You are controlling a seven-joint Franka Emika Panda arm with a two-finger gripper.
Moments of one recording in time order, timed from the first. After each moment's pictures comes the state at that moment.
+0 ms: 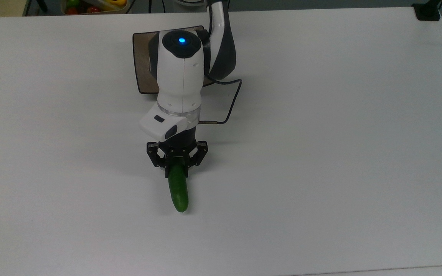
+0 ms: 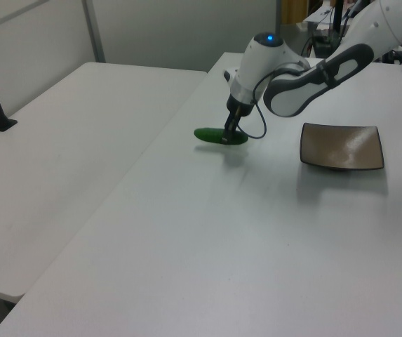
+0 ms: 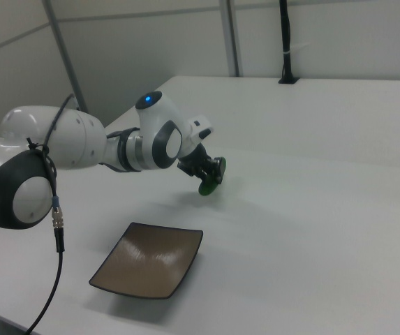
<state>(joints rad) 0.08 0.62 0.01 -1.55 -0.22 2.59 0.05</state>
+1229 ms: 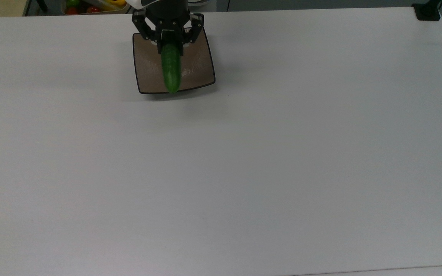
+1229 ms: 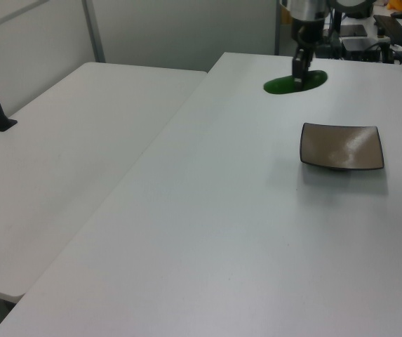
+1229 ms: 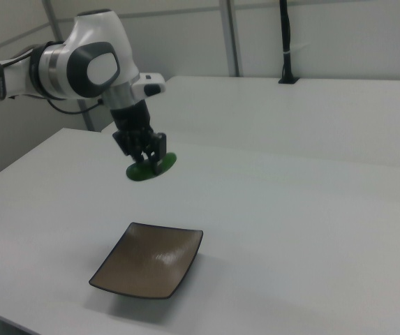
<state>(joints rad) 0.08 0.02 0.01 -1.80 -0.07 1.86 0.06</state>
